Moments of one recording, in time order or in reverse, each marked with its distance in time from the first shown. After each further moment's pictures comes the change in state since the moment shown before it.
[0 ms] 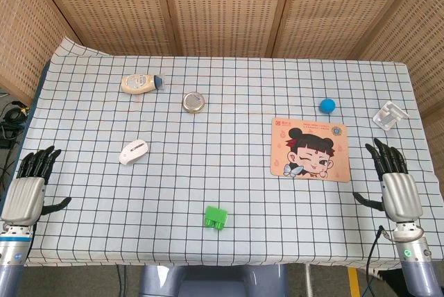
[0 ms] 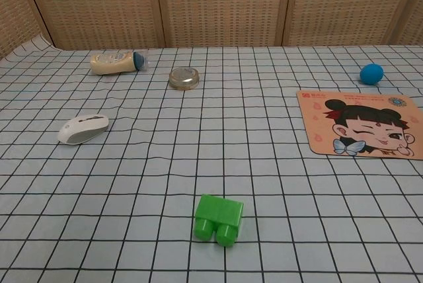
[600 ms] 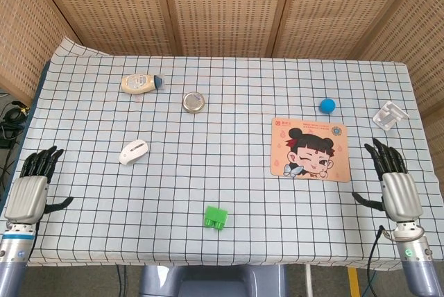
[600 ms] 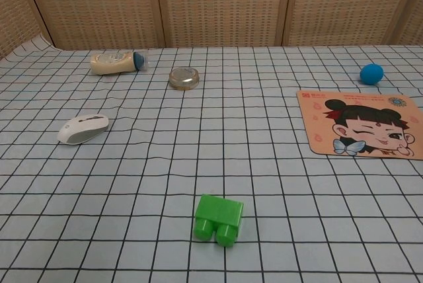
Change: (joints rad) left arm -0.014 -0.015 -0.012 -0.004 -0.044 -0.034 0.022; right arm 0.003 0.013 0.001 -0.001 -0.002 -0.012 0.044
